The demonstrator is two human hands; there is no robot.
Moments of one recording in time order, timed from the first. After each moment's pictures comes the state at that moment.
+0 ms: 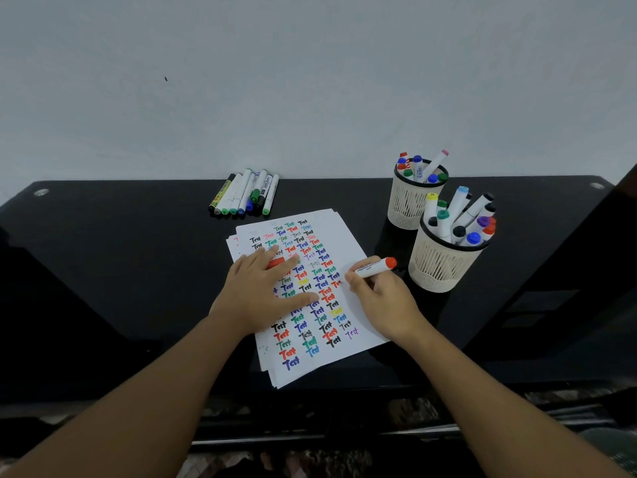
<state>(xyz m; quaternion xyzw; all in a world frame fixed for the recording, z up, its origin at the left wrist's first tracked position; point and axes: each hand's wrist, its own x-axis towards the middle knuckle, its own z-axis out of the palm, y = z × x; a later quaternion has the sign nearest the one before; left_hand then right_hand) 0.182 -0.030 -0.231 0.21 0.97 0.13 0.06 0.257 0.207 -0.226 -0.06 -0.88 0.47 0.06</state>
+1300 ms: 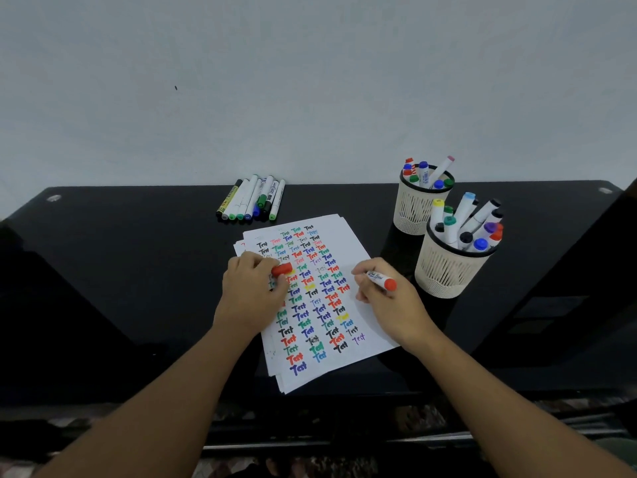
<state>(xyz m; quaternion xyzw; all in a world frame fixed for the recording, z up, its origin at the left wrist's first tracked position) 0.178 -0.036 -0.242 0.12 0.96 0.22 -0.10 0.259 0.209 -0.224 -0.04 -0.84 0.54 0.08</state>
